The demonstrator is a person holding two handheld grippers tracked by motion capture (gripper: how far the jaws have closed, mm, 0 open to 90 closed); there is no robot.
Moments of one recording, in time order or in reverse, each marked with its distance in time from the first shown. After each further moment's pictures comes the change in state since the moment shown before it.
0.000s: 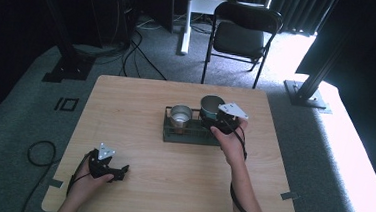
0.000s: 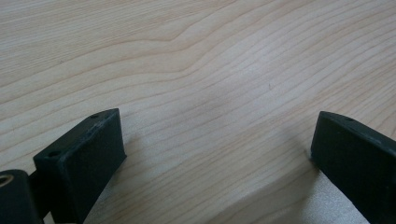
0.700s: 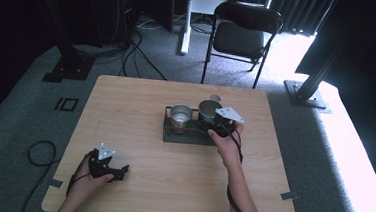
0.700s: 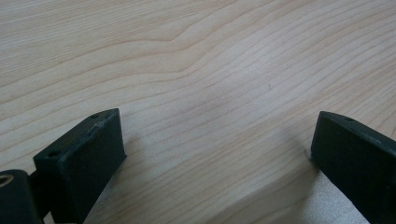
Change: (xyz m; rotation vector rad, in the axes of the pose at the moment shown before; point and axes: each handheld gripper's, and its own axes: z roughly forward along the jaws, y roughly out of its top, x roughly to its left) left arm 0.000 0.000 0.000 0.000 0.000 -0.001; right arm 0.002 -0.021 0.013 0.026 -0.008 0.016
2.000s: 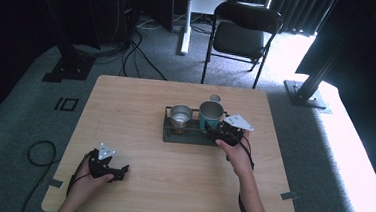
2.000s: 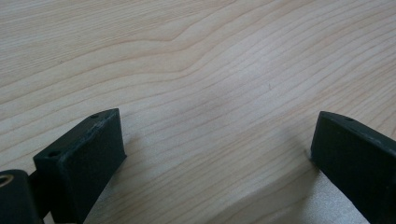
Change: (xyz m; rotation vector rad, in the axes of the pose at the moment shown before) left arm 0.000 0.000 0.000 -0.001 0.000 0.000; right arm -0.017 -0.015 -0.028 -0.002 0.038 -0.031
